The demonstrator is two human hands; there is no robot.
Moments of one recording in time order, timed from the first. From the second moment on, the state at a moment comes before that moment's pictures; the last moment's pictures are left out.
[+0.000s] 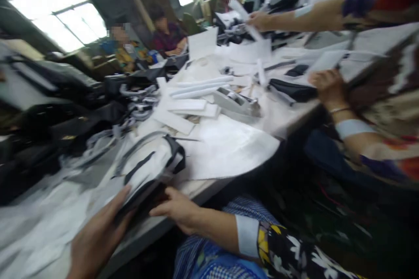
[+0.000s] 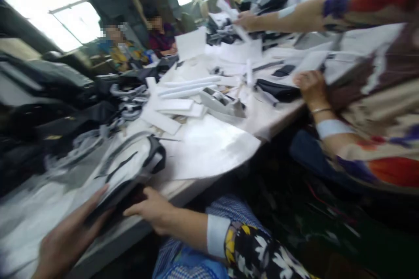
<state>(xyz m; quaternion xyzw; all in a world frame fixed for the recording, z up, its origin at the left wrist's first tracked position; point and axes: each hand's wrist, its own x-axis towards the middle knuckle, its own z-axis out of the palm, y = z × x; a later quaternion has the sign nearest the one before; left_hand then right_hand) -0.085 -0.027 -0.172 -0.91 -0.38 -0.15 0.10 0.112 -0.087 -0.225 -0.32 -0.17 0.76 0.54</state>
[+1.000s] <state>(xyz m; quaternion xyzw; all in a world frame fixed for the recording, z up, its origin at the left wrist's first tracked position) -0.109 -0.030 -0.189 -0.80 -0.48 -0.25 0.27 0.131 -0.050 -0.178 -0.36 -0.50 0.62 0.48</state>
